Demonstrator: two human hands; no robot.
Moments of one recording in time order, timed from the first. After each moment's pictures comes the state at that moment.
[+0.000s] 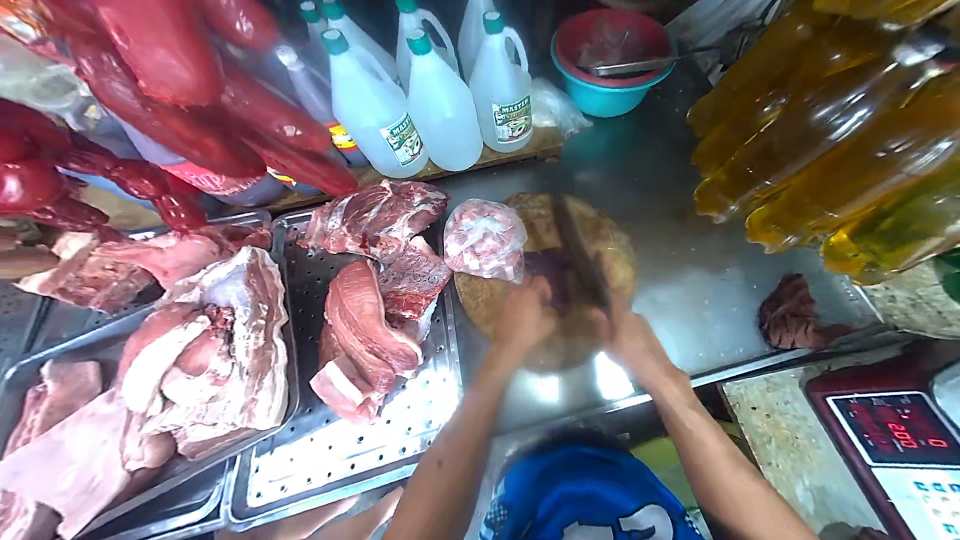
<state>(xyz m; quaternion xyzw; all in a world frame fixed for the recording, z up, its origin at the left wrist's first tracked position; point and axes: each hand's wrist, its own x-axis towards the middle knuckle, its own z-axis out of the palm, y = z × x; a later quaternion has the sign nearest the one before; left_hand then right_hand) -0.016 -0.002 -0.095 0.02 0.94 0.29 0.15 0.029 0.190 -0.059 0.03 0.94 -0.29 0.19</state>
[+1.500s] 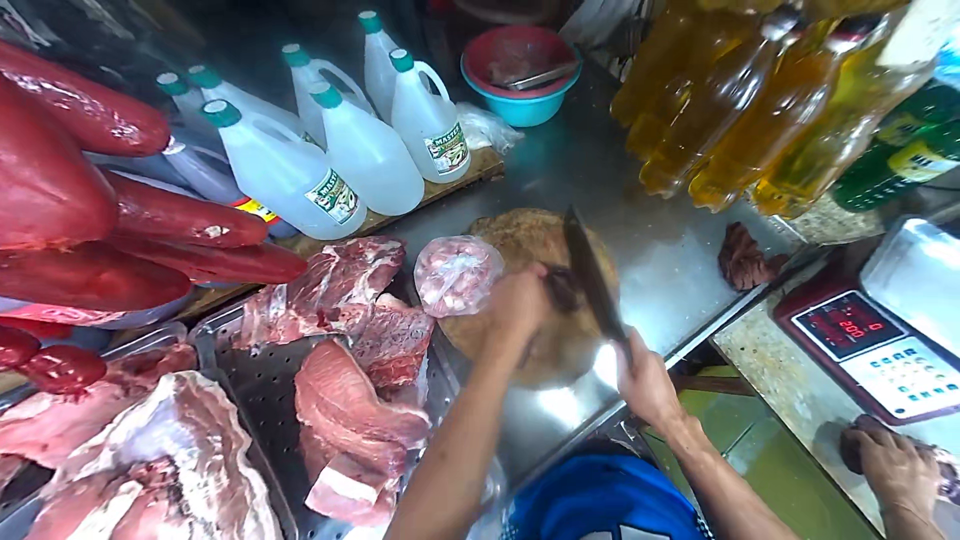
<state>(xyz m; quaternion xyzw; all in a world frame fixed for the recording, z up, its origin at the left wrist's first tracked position) -0.075 0.002 -0.059 0.15 0.95 0.21 0.16 0.106 0.164 -0.109 0.16 0.91 -0.37 -0.03</state>
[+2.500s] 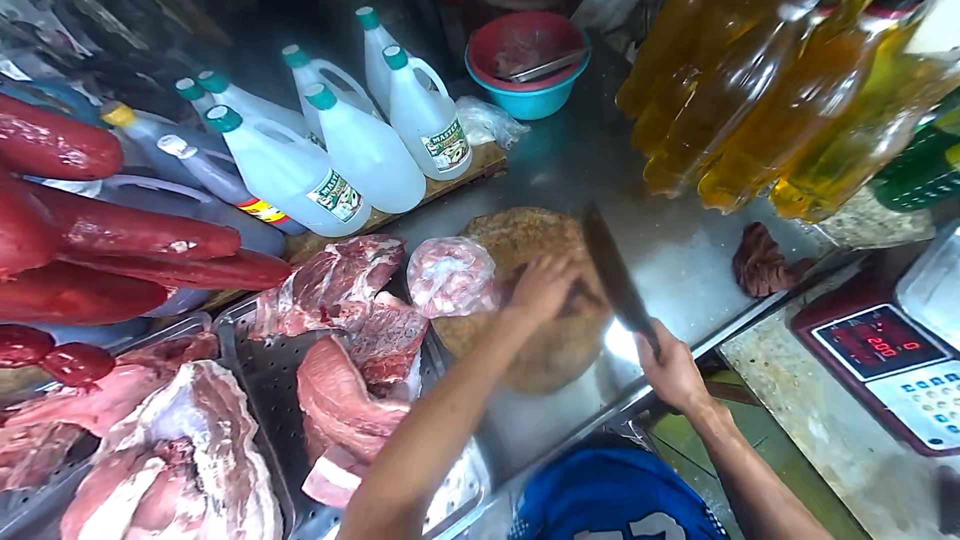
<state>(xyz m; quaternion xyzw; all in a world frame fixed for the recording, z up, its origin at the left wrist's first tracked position) -0.097 0.050 -0.096 0.38 0.91 0.08 0.16 0.095 0.245 -0.121 0.16 0.90 -0.40 0.02</state>
